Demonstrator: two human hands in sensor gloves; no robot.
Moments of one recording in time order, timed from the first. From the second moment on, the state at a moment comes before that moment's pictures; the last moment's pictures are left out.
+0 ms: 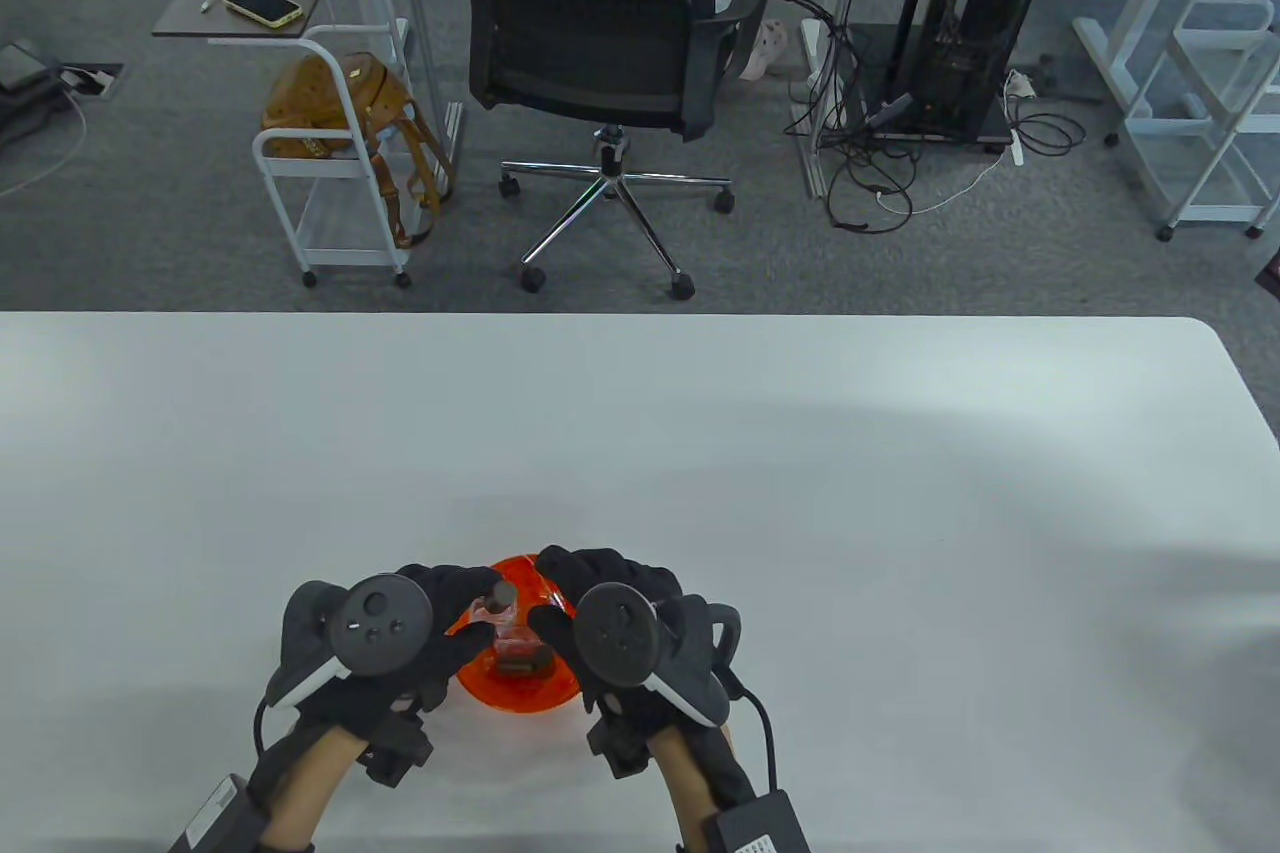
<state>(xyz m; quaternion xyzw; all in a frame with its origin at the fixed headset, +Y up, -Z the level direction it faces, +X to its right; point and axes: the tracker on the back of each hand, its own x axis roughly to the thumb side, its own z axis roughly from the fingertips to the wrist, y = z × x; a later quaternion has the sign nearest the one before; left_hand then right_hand) -0.228 -0.683 -0.288 0.01 -0.18 0.18 0.97 -0.022 -0.660 -0.273 0.16 -0.10 0.95 0.24</state>
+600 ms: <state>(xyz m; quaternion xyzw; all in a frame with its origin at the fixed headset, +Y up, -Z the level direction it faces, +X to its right) -0.245 -0.682 -0.286 0.02 -0.14 0.20 0.97 -0.034 -0.689 -0.283 0.13 -0.05 0.99 0.06</state>
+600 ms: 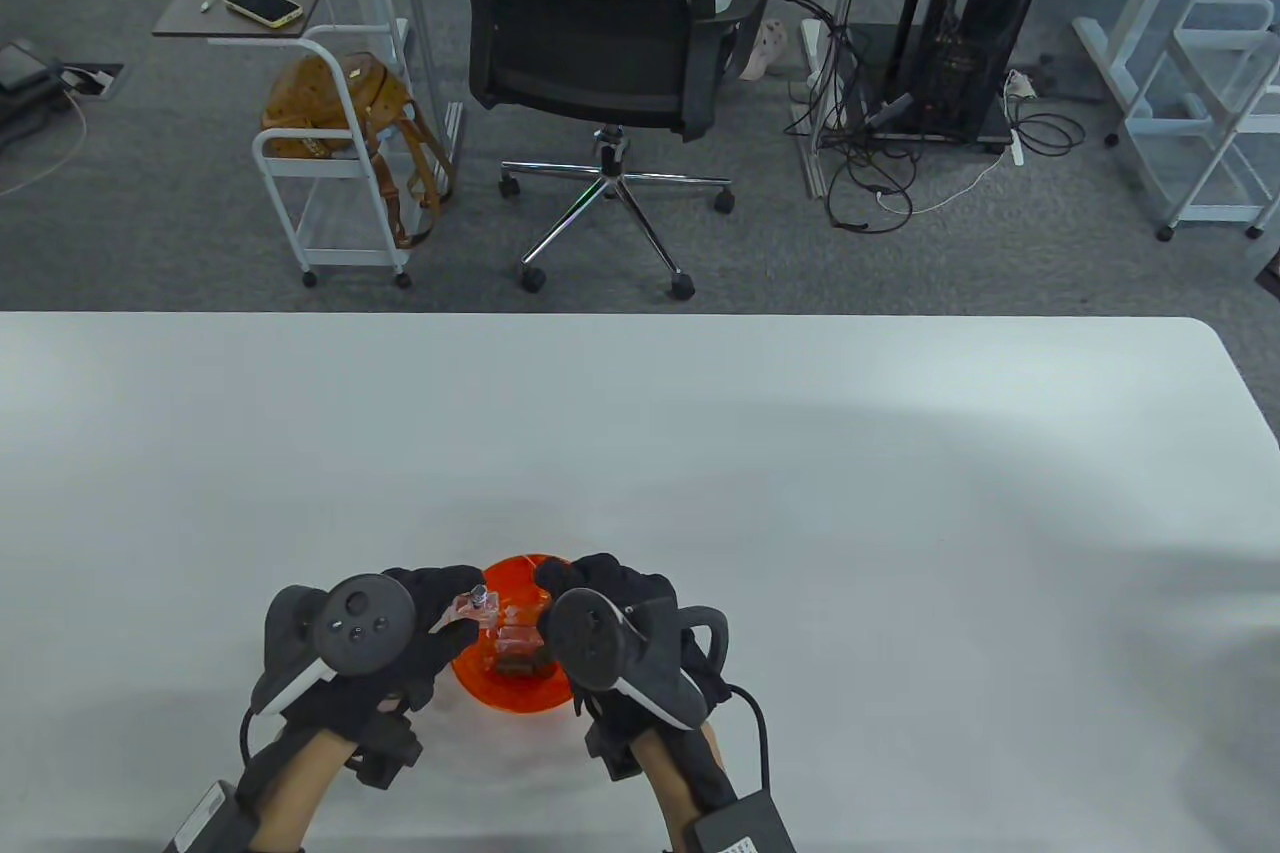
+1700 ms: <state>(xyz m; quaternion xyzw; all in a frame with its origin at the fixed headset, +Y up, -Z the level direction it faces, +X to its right) -0.219 -0.689 -0.280 0.00 -0.18 0.12 0.98 -0.050 -0.684 -0.275 0.13 -0.13 0.96 0.20</state>
